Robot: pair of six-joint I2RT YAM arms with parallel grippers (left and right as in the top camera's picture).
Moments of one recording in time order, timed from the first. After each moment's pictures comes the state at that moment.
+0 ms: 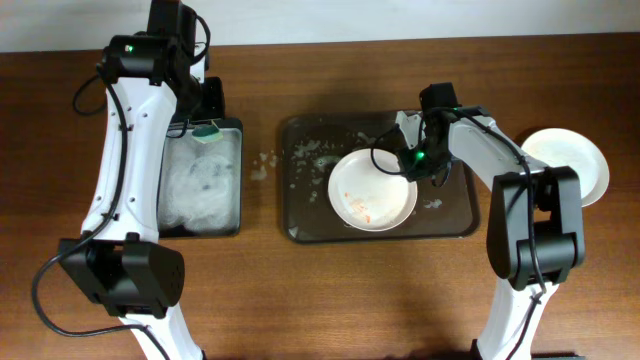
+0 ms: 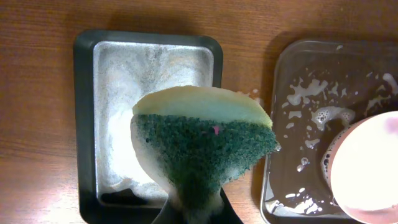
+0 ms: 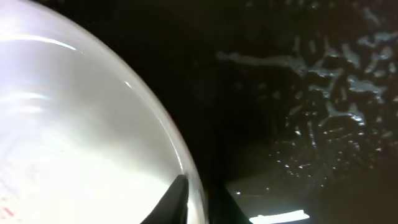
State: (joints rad) left arm -0.09 2.00 2.14 -1.40 -0.02 -0.16; right arm 0.11 2.09 1.45 -0.78 -0.22 -0.23
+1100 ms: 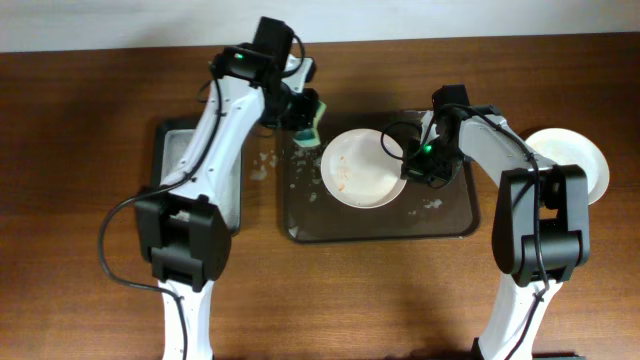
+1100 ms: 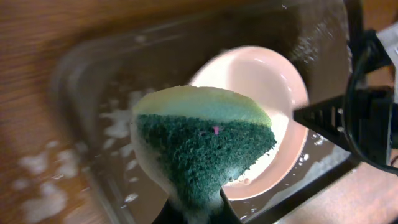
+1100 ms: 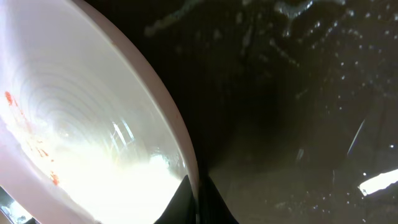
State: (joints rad) left arm -0.33 2.22 2.14 -1.16 0.33 -0.15; right arm 0.06 2.11 1.46 -0.82 -0.39 0.29
